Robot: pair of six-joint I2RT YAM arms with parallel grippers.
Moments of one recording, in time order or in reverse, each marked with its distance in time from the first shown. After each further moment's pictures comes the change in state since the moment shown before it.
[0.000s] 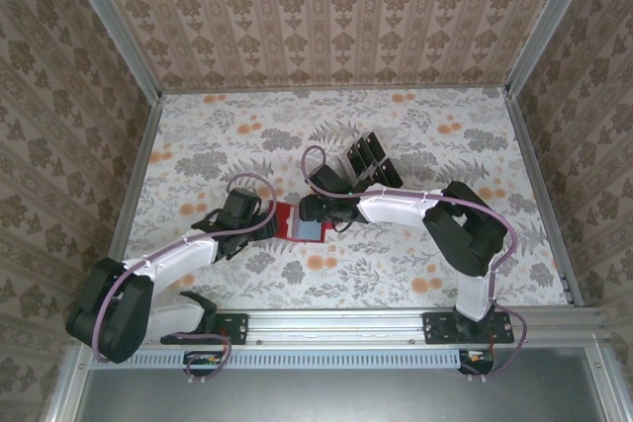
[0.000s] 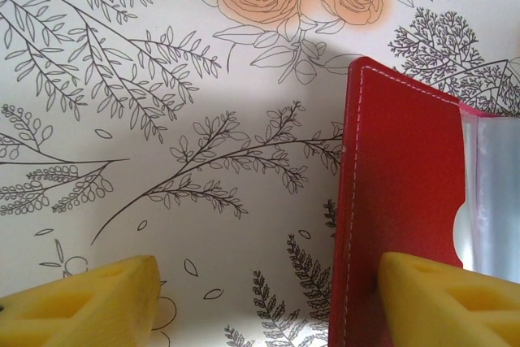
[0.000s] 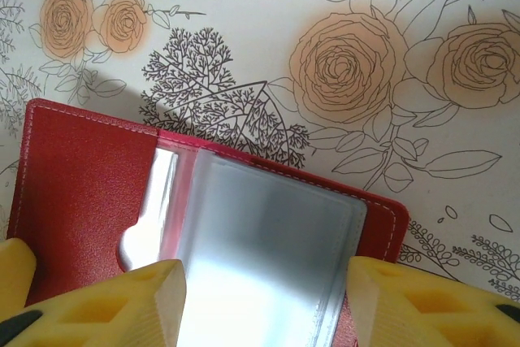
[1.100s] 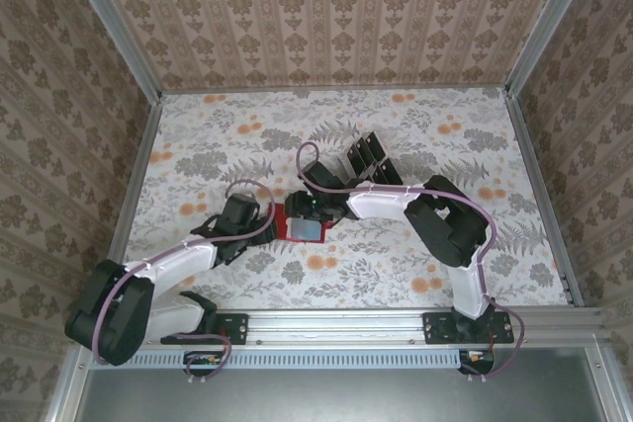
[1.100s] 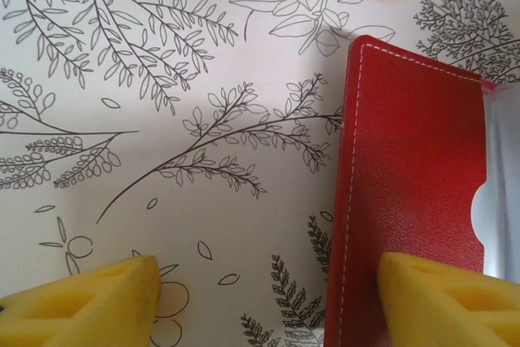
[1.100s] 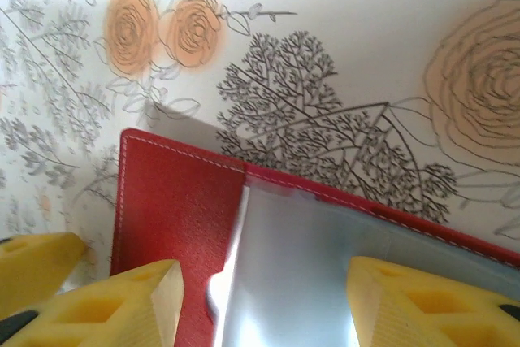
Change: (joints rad) left arm 0.000 -0.023 -0.061 0.048 0.003 -0.006; right arm -0.009 0.124 0.076 0.125 -0.159 0.117
